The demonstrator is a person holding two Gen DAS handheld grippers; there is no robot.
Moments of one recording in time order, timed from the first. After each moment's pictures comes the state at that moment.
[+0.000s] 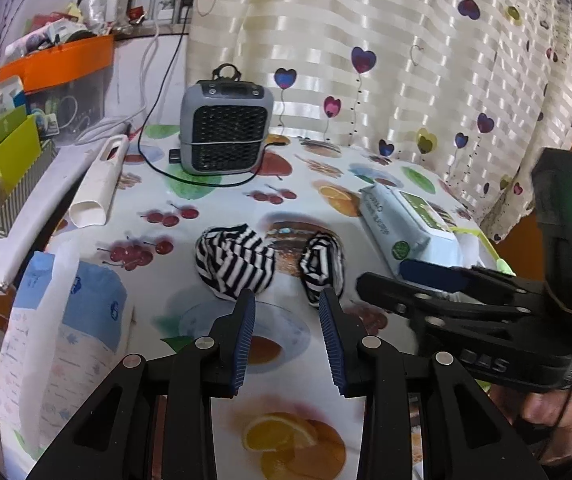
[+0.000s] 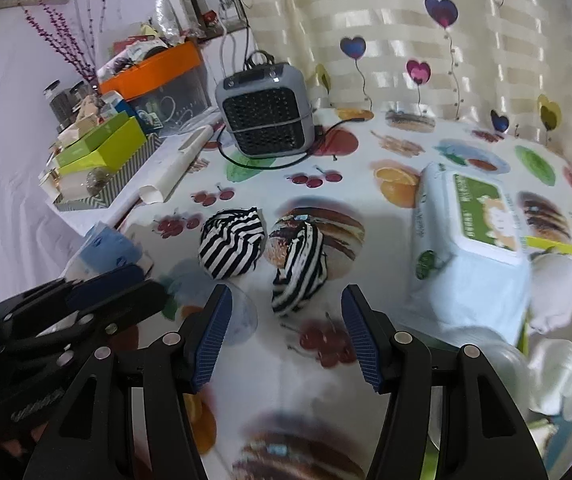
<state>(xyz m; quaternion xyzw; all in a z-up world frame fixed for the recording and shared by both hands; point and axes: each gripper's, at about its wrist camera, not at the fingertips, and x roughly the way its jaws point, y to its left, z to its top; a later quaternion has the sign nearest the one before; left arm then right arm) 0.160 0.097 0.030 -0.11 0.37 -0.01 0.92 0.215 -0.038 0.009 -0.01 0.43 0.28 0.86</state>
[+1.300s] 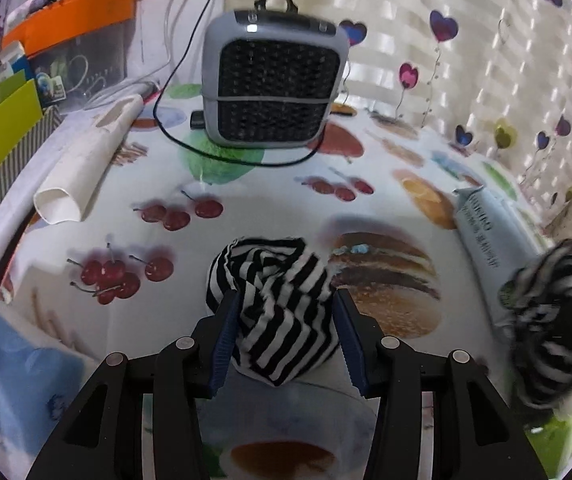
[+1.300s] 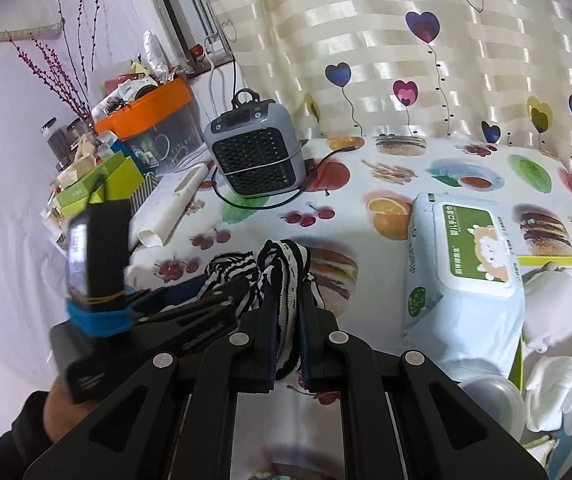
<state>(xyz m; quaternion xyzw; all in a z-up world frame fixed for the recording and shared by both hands) 0.259 0.113 -0.036 -0.12 0.43 0.08 0.89 0.220 -0.056 0.032 0.03 0.38 0.28 0.88</state>
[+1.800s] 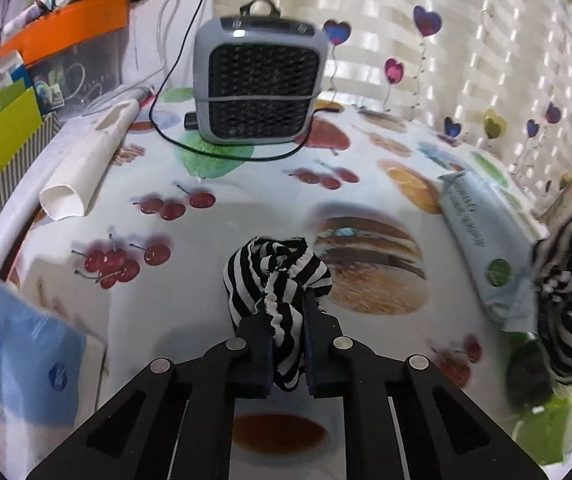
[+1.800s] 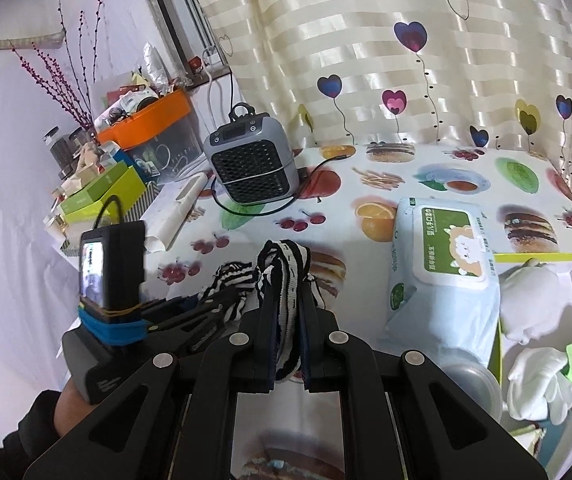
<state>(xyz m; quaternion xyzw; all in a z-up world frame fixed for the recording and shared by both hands) 0.235 0.101 -0.023 -0.11 0.41 0.06 0.90 0.203 -0.073 0.043 0.04 0.37 0.28 0.89</state>
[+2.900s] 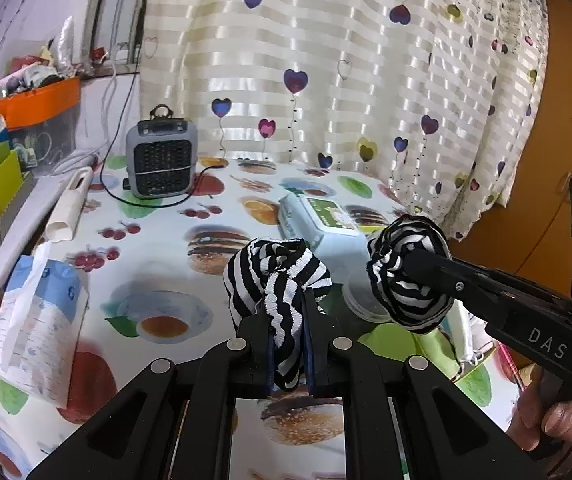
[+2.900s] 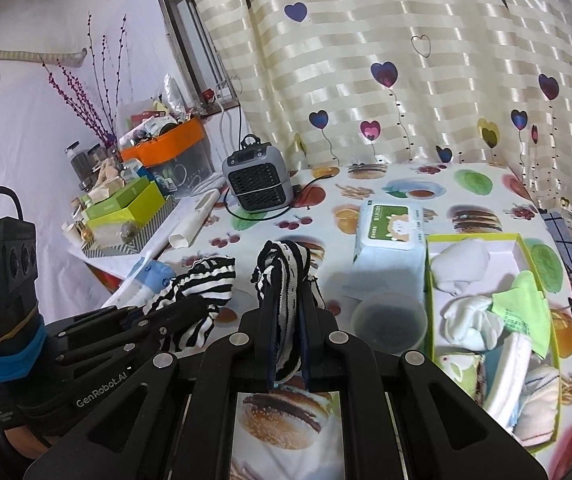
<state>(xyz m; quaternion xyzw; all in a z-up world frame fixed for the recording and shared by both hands) 0.103 0.010 0.074 -0.09 0.33 -0.06 0.94 0.118 -0.140 0.081 0.05 0.33 0.27 0.90</state>
